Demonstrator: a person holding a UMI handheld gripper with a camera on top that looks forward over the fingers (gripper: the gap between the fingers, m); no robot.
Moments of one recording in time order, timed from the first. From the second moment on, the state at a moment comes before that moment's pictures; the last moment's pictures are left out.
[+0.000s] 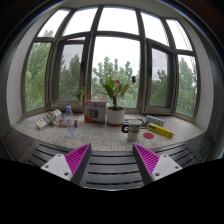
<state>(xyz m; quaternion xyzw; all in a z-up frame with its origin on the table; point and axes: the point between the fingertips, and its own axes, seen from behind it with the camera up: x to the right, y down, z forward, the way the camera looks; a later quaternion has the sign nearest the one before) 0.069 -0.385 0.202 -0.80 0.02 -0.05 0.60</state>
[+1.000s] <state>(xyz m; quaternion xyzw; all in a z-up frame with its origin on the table) -0.190 -0.088 0.101 -0.79 -0.03 0.01 0.61</state>
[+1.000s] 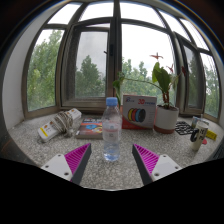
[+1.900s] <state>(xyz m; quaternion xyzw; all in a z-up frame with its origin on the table) -0.207 0.012 0.177 -0.72 0.01 0.14 0.68</state>
